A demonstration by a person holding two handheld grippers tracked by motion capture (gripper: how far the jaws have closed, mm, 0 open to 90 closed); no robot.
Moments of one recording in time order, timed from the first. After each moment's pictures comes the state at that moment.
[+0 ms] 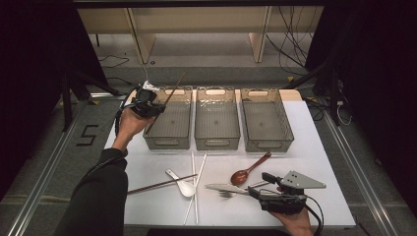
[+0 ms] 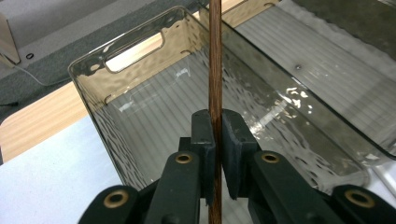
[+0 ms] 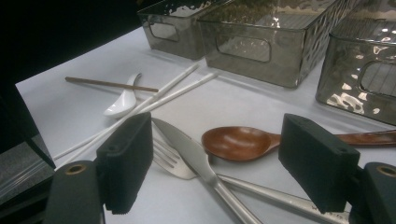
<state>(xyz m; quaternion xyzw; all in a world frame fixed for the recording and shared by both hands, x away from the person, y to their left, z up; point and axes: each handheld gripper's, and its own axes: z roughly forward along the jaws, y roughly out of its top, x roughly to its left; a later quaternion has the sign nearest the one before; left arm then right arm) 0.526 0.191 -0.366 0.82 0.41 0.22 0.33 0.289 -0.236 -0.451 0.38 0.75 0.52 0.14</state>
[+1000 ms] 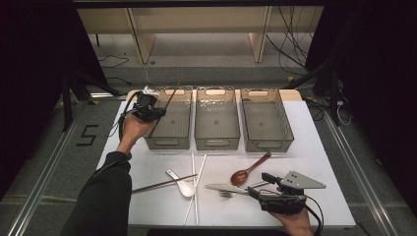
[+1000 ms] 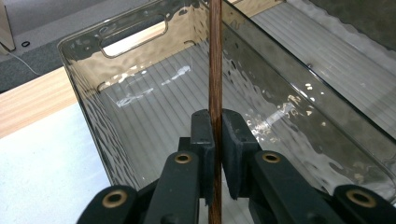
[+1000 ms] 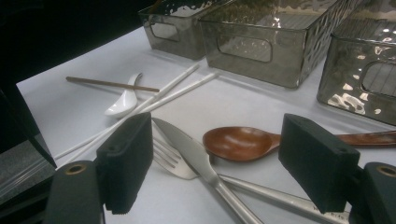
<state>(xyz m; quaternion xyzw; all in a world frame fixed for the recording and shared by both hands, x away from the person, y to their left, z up) 0.530 0.193 -0.391 0.80 0.44 0.21 0.34 0.289 -0.235 -0.451 0.38 0.75 0.52 0.14</state>
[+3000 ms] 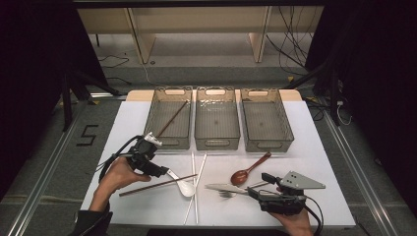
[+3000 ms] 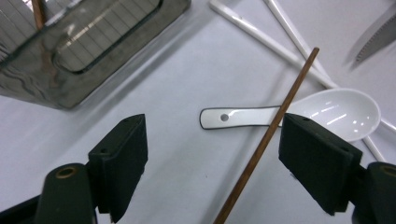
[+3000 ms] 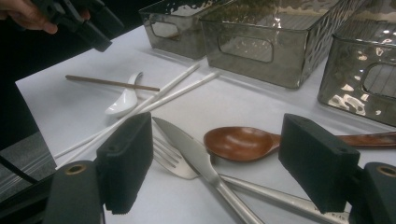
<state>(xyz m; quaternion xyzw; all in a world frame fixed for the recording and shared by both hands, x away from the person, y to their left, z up) 0.397 0.184 -0.415 0.89 0.38 0.08 0.24 0.288 -0.234 -0.450 0.37 0.75 0.52 0.14</state>
